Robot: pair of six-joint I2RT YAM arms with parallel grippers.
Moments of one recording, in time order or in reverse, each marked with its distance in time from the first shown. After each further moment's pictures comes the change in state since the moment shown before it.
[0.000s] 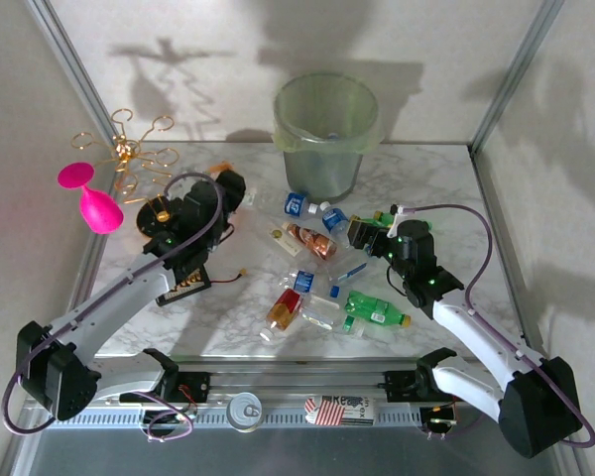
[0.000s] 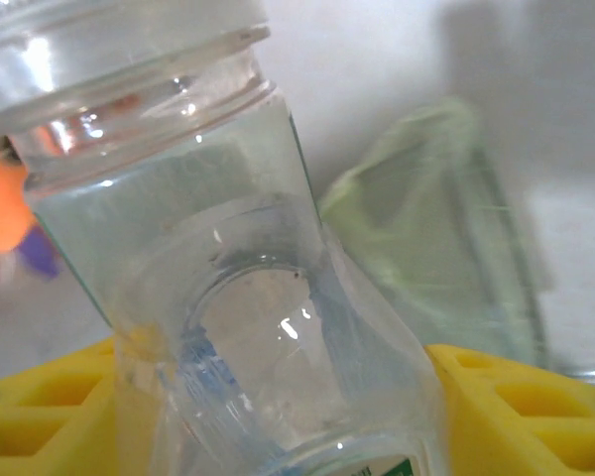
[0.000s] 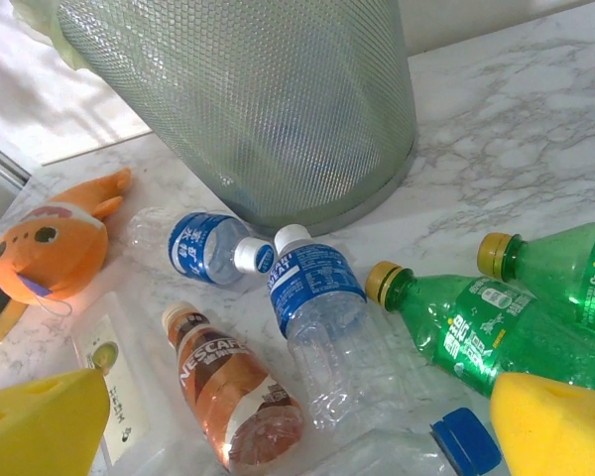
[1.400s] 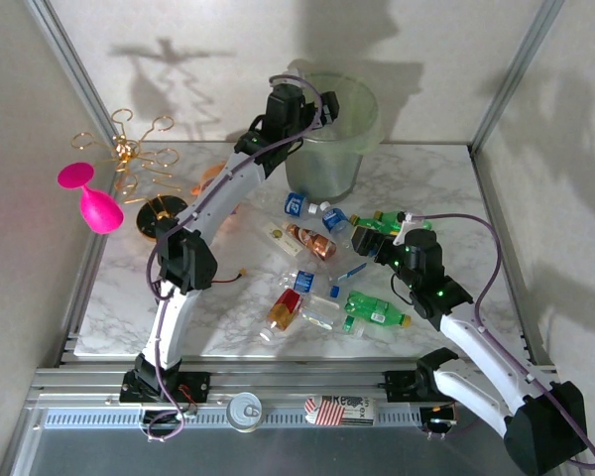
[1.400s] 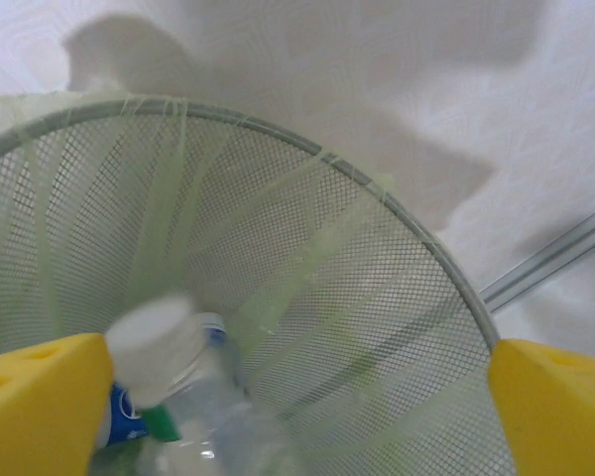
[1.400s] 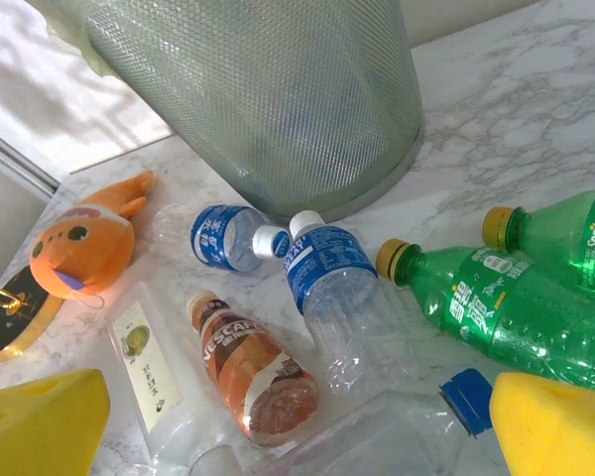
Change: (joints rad) left arm -0.007 1.057 1.339 -0.195 0.295 0.567; right arm 0.000 -0.122 -0.037 -0.076 -0.016 0.060
